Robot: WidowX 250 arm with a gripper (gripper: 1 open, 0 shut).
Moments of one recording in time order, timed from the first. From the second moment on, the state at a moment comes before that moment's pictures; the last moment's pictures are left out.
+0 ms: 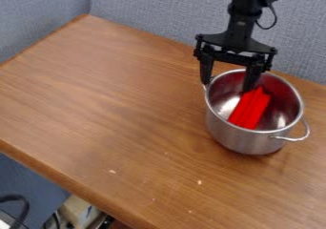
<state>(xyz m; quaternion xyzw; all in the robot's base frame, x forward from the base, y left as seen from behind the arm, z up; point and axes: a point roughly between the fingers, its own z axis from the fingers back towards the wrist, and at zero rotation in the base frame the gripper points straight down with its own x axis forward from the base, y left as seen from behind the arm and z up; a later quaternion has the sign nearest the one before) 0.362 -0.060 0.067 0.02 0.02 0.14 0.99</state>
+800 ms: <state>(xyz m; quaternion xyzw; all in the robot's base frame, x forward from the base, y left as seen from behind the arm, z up) 0.375 -0.051 0.055 0.02 0.01 0.14 0.99</state>
